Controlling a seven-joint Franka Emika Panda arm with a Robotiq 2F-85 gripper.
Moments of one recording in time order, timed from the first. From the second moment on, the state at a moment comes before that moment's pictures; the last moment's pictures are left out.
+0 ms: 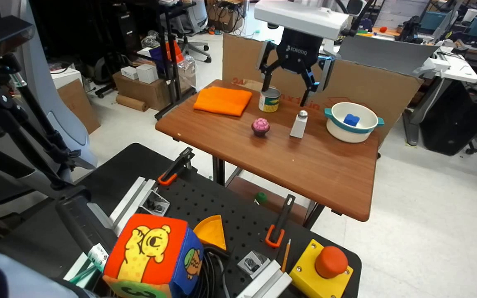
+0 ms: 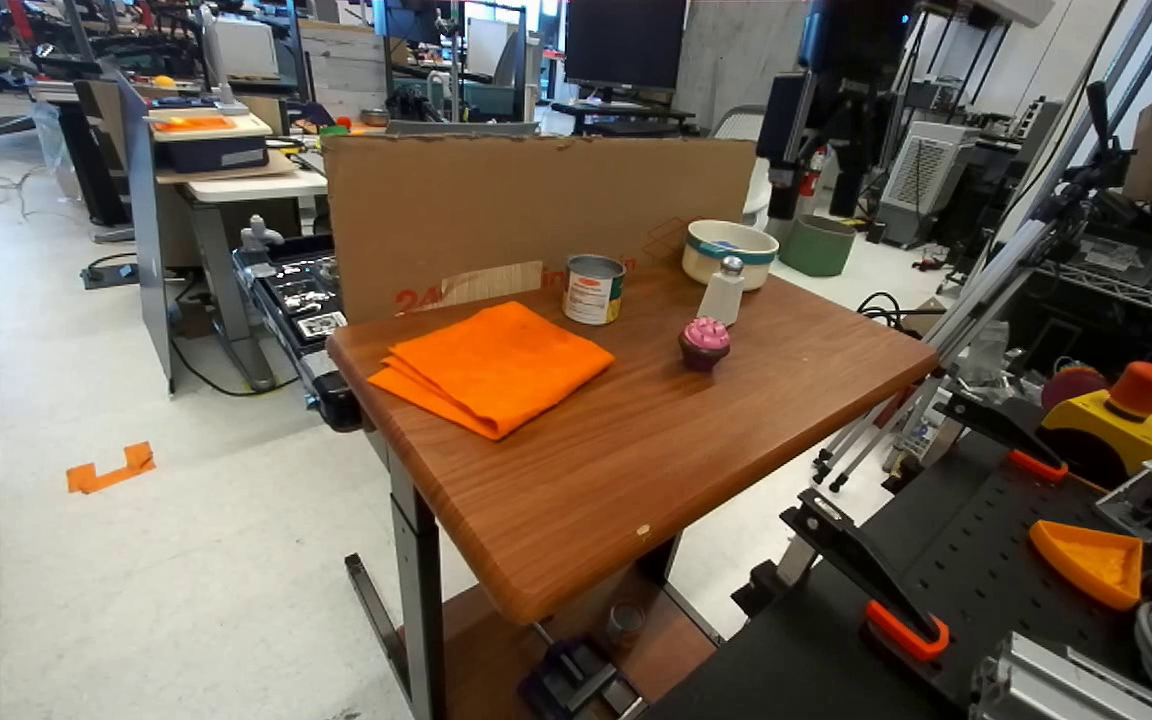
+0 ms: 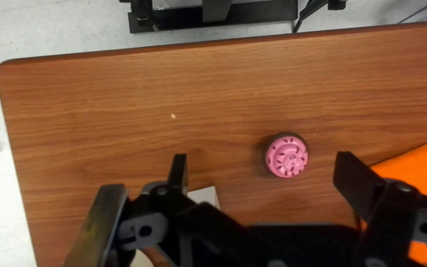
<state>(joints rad) -0.04 0.20 0.00 -2.21 0.02 2.26 -0.04</state>
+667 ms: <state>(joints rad) -0.03 0.37 0.06 -2.19 0.07 2.43 -0.12</state>
